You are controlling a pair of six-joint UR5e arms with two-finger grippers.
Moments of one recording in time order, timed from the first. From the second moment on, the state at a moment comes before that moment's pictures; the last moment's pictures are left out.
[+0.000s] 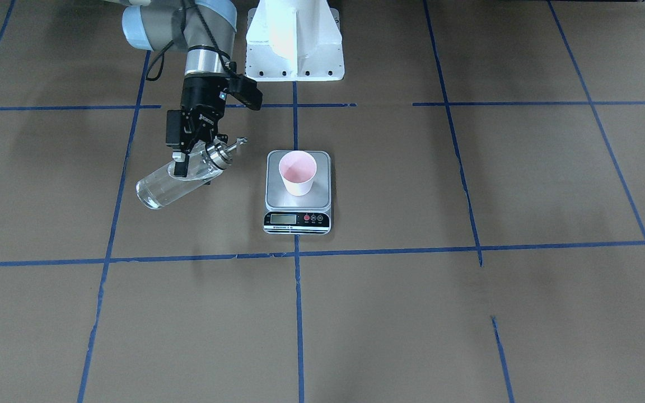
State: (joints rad) left arm -1.68 -1.35 -1.85 -1.53 -2.36 0.24; right arm 0.26 -1.12 1.83 -1.51 0.47 0.24
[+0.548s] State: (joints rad) left arm -1.68 -1.35 -1.85 -1.53 -2.36 0.24; right arm 0.22 -1.06 1.72 -1.59 0.35 0.19
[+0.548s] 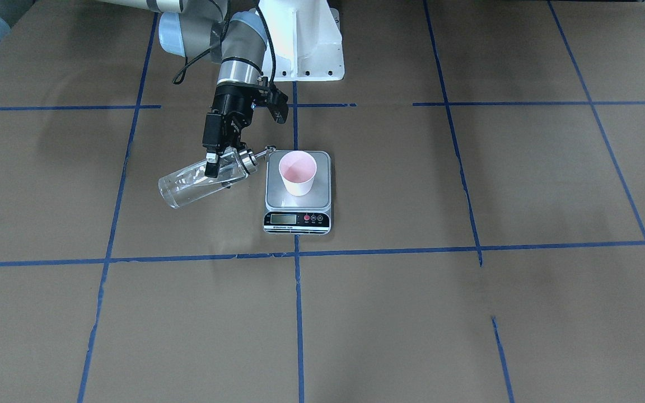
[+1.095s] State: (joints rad) left arm -1.68 -1.35 -1.85 -1.53 -2.36 0.24; right arm 0.21 -1.05 1.71 -1.59 0.29 -0.01
